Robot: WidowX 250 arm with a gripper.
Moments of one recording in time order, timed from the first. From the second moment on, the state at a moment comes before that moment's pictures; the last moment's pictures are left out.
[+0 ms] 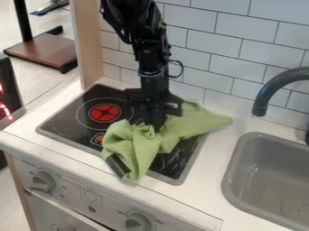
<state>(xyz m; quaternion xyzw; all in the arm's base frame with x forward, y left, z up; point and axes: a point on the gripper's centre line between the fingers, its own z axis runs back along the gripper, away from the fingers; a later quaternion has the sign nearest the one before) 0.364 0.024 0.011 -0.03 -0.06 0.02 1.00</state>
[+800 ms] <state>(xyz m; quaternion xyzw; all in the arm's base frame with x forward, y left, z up) 0.362 0.023 0.018 -0.04 -0.05 0.04 1.00</state>
